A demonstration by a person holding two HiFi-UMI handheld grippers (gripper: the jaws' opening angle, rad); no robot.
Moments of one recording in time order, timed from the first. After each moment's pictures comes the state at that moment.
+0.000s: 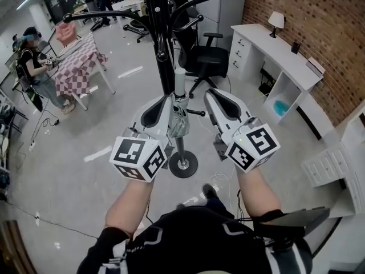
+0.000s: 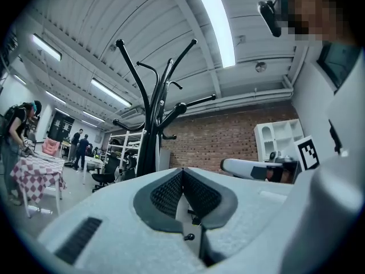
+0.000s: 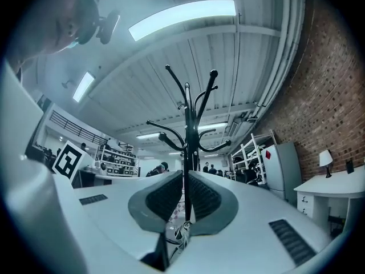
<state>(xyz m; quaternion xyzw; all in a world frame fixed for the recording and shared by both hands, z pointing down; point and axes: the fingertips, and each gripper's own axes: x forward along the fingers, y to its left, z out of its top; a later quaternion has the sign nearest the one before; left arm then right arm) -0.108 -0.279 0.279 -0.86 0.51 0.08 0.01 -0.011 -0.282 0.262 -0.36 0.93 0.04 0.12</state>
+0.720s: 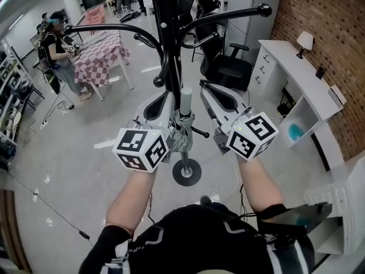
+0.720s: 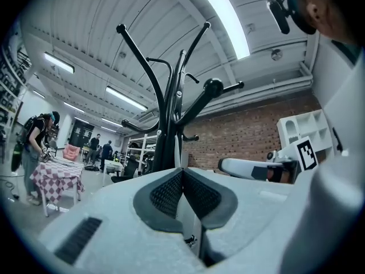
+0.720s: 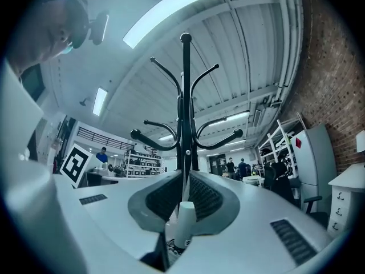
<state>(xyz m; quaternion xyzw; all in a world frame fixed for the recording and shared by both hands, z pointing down) -0.120 -0.359 0.264 -0.80 0.60 0.08 0.01 -0.035 -0.377 0.246 -0.22 0.97 0.01 0.11</state>
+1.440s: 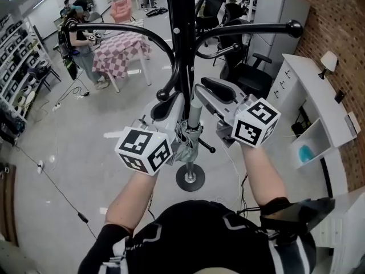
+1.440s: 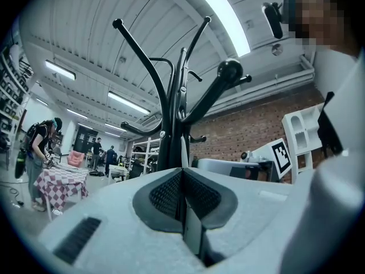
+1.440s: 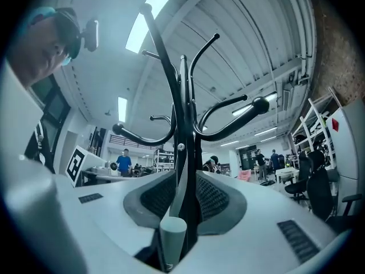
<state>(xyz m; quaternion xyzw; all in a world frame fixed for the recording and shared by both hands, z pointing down) -0.126 -0.386 0.258 -0.79 0.61 0.08 0.03 -0.089 -0.421 0.242 -0.06 0.99 0.00 0.09</state>
